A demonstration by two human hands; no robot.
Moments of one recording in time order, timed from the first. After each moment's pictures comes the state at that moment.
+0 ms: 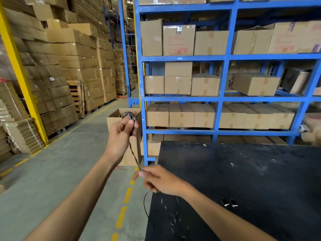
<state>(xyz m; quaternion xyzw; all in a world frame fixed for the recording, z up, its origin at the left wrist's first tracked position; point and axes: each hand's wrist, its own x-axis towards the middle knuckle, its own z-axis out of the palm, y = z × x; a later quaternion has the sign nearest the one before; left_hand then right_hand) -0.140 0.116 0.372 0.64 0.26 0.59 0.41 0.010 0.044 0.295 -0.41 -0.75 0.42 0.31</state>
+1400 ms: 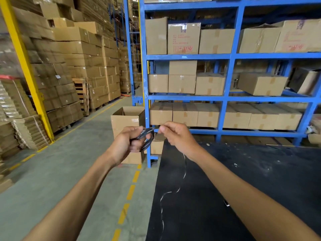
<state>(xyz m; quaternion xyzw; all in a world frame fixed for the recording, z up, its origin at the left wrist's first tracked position) -0.146 0.095 0.376 0.66 0.25 0.42 0.56 0.053 0.082 0.365 -0.39 -0.70 0.29 0.52</state>
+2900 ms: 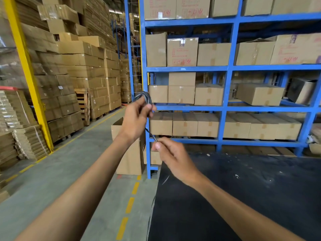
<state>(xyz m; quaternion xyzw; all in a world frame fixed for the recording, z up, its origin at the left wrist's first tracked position) -0.107 0.119 0.448 0.74 0.27 0.58 0.20 0.029 0.034 0.368 -0.36 -0.74 0.21 0.53</state>
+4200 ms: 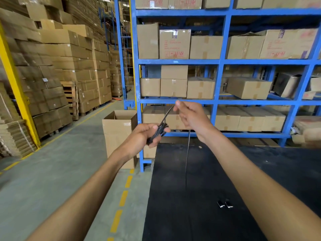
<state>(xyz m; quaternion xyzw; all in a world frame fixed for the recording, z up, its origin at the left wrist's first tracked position) -0.107 0.106 0.389 0.78 0.20 0.39 0.45 0.082 0.059 0.437 -0.49 -0.62 0.24 0.56</state>
